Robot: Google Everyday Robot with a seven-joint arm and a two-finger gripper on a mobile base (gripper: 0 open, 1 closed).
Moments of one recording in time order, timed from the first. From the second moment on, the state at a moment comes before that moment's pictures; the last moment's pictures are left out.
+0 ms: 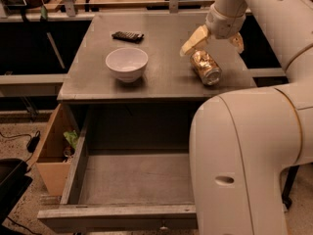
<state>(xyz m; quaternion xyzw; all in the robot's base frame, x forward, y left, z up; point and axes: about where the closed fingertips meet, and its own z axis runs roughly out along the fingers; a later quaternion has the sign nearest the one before) 0.712 -0.180 0.879 -0.10 0.99 0.05 0.10</state>
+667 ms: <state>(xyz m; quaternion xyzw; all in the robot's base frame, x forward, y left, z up) 0.723 -0.173 0.873 -0.15 0.98 0.01 0.09</state>
